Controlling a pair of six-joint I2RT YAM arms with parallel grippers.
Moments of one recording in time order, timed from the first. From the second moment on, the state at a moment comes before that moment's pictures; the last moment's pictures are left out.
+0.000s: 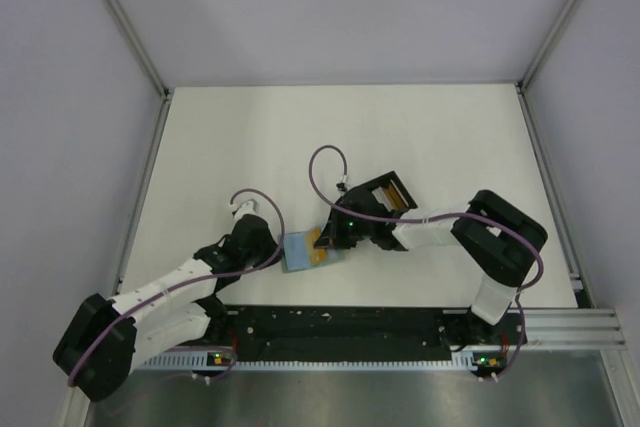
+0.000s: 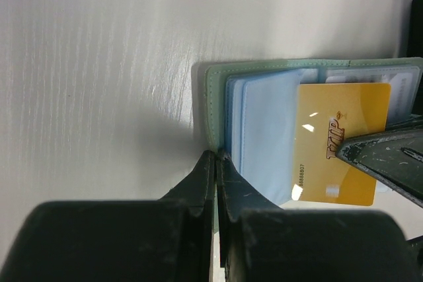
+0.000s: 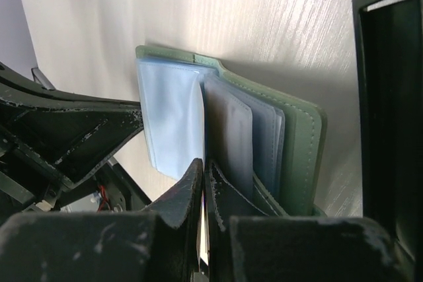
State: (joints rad) left arm -0.62 0.95 0.29 -0.18 -0.10 -0.91; right arm 0.90 1.74 0.77 0.27 -0.25 0.98
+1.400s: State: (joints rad) left arm -0.62 0.93 0.26 -0.13 -0.08 -0.91; right arm 0.89 1.80 0.93 0.12 -0.24 0.71
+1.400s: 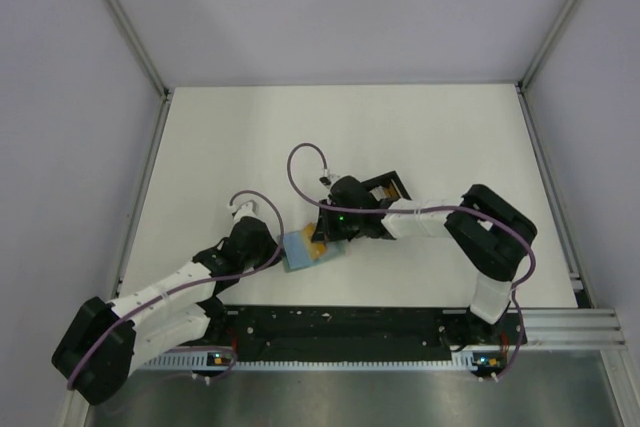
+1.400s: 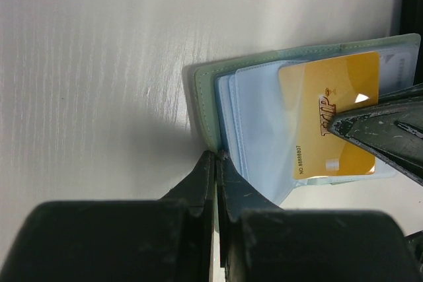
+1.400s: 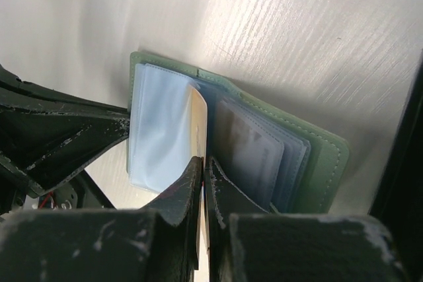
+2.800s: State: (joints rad) left arm -0.62 0.93 0.26 -0.13 -0.07 -0.91; right arm 0.95 1.75 0.94 -0.03 -0.11 0.85
